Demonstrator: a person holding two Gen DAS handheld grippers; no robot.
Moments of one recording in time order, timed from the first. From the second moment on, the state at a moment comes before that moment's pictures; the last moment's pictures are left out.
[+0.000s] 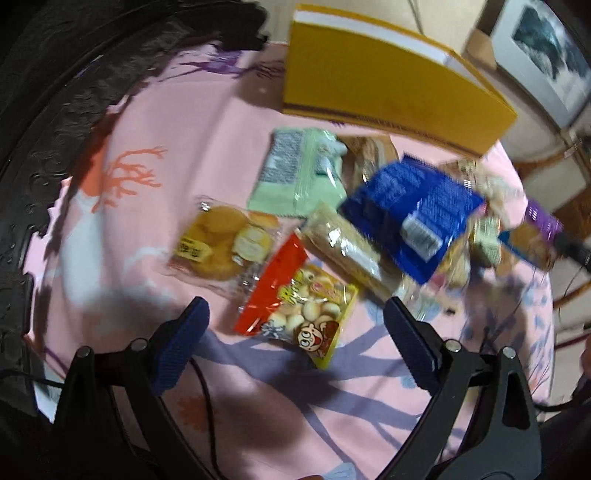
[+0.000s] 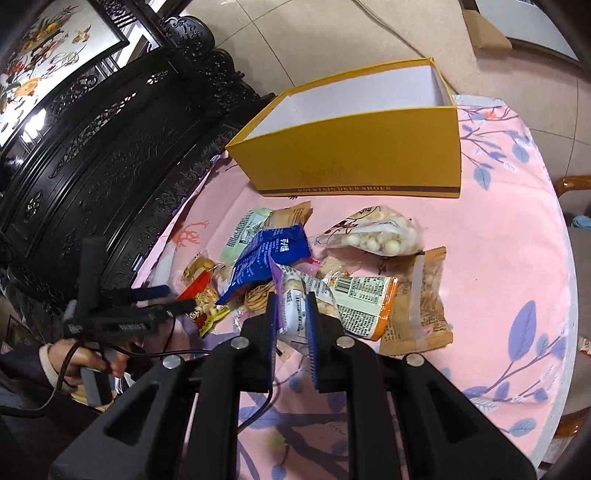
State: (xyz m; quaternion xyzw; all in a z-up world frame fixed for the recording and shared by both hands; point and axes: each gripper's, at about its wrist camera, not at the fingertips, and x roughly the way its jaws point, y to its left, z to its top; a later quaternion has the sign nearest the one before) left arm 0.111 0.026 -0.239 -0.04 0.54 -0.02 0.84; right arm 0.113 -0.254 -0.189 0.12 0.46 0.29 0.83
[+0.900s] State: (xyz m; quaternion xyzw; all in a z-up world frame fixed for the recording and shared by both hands) left arm 0.082 0.021 -0.198 -0.07 0.49 -0.10 0.87; right arm 0.110 -0.249 -0.171 0.11 0.44 0.28 0.85
